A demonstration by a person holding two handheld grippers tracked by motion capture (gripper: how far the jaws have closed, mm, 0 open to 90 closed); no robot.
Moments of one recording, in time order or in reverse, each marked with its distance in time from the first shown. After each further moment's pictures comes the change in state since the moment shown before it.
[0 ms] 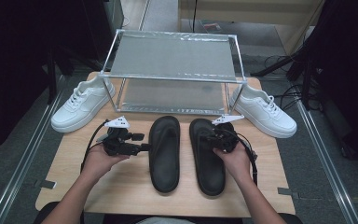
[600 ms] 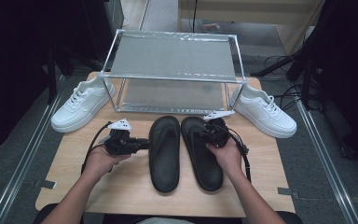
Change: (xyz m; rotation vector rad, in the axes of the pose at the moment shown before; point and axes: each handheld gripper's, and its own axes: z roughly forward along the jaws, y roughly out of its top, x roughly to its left) left arm 0.008 -0.008 0.013 0.033 0.038 0.011; right arm 0.005 0.016 0.021 -0.001 -0.012 -0.025
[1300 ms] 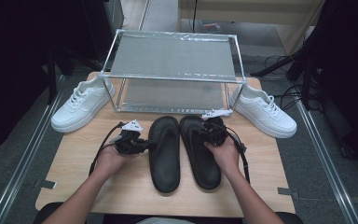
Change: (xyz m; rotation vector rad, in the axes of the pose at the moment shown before) left arm -0.002 0.003 0.031 0.062 0.004 0.024; right arm 0.000 0.003 0.007 -0.011 -0.017 0.013
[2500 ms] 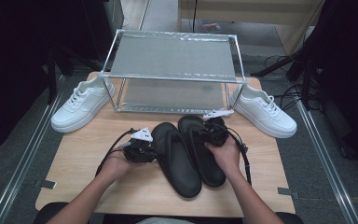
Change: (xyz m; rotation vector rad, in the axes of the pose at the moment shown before) left arm -0.028 0.001 0.012 0.031 -0.113 0.122; right arm -0.004 -0.003 0.000 -0.002 0.015 0.023
